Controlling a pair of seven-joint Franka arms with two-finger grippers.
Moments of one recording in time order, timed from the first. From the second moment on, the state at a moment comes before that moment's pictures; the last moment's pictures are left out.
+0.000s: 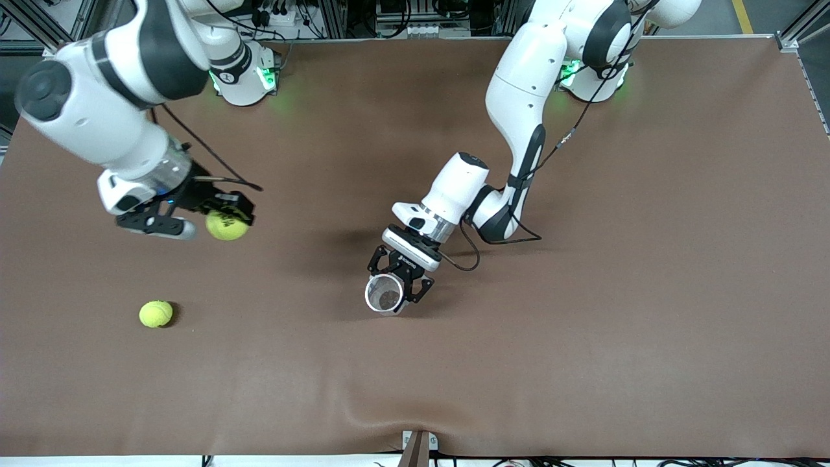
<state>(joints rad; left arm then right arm) -0.89 1.03 0.20 -1.42 -0.06 3.53 -0.26 0.18 0.06 0.13 -1.83 0.16 2.01 0.49</state>
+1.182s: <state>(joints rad) -0.90 1.03 0.22 -1.42 -0.06 3.54 -0.26 0.56 0.49 0.00 -1.45 0.16 2.33 0.88</state>
